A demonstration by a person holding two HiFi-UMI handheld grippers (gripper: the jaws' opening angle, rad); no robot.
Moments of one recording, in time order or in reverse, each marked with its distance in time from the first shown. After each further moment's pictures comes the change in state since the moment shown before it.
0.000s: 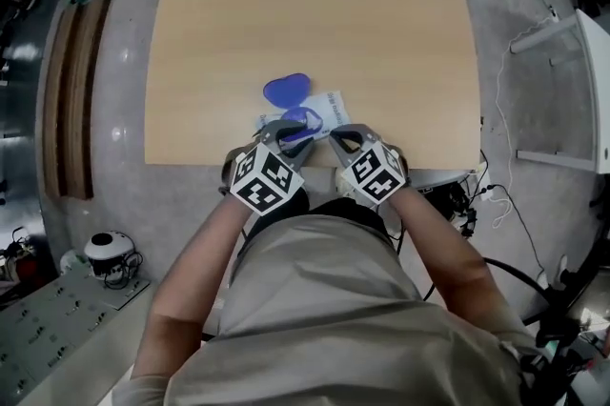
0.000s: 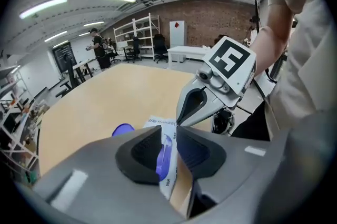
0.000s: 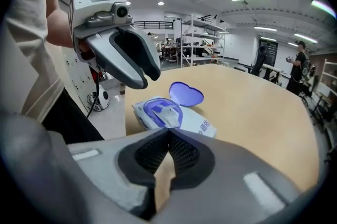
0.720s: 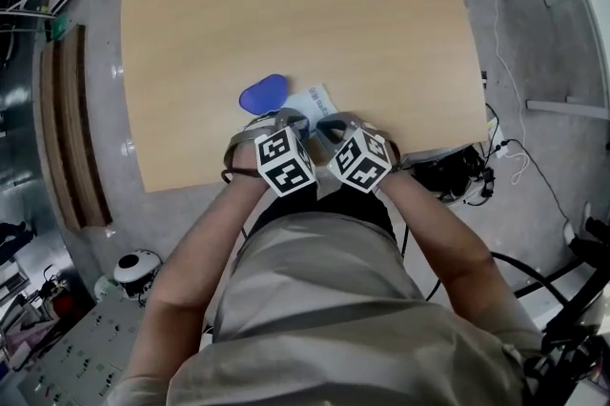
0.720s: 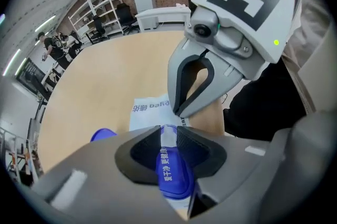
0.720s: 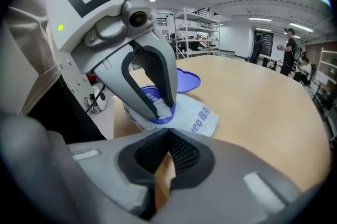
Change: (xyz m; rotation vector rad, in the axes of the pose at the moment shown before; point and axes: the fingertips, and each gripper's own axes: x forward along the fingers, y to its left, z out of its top) left arm 0.109 0.001 -0.033 0.329 0.356 -0.143; right arm 0.037 -0.026 -0.035 0.073 0.033 0.007
